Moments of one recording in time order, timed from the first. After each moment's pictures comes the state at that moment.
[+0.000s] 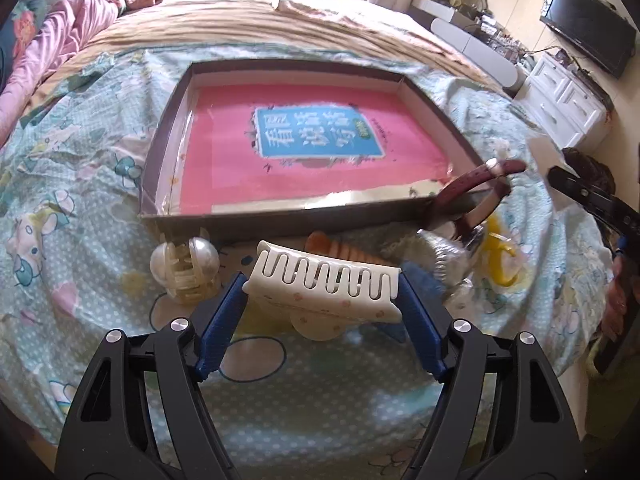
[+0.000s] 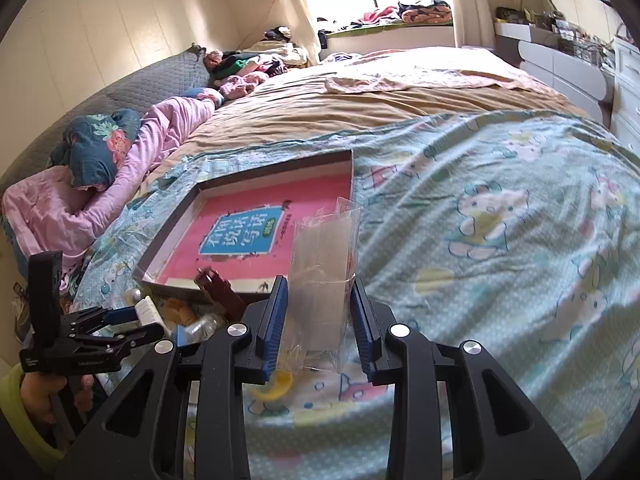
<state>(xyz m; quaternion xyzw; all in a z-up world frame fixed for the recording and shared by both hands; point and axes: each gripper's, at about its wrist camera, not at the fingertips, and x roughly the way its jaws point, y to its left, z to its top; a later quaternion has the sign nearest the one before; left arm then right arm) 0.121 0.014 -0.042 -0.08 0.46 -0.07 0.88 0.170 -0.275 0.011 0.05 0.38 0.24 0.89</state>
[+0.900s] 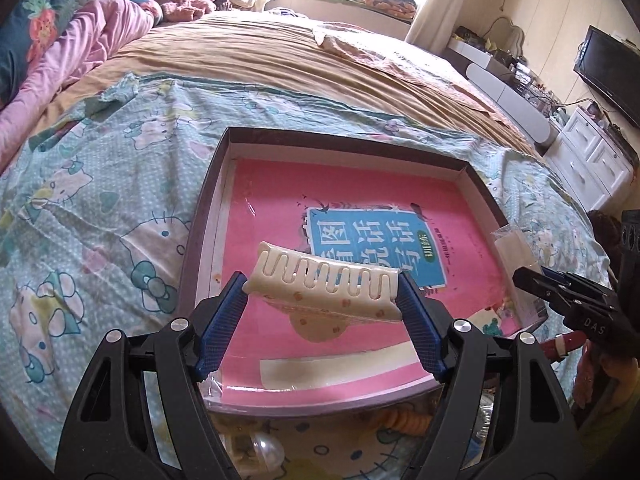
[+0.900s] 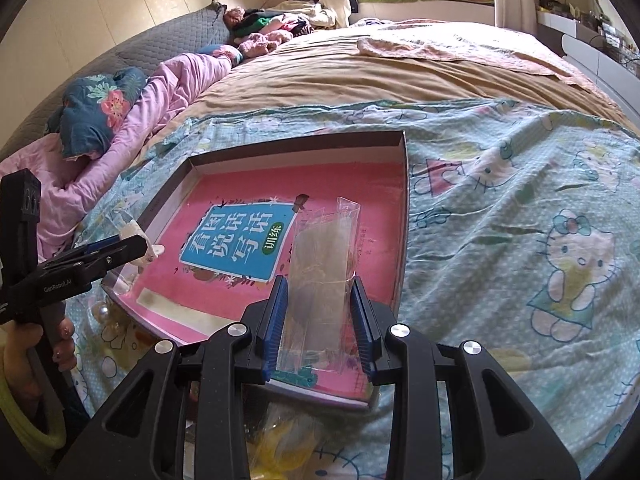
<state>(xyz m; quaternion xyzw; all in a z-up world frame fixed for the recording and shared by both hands) 0.207 0.055 -0.033 -0.12 0.42 0.00 0.90 0.261 -0.209 -0.029 0.01 0.44 0.28 0.85</state>
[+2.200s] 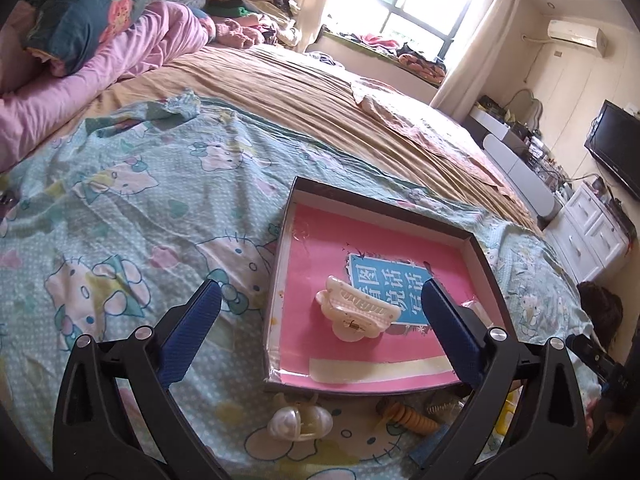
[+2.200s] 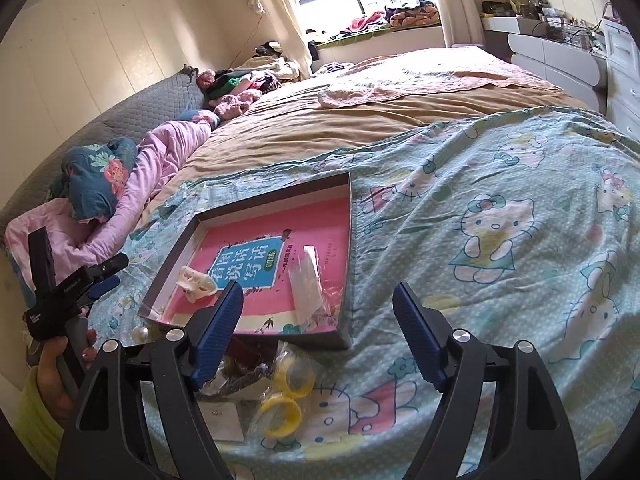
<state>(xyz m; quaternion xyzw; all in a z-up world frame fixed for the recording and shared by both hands) 0.153 0.104 0.001 -0.20 0.33 0.05 0.92 0.189 -0.280 0.020 0.09 0.37 0.23 0.90</state>
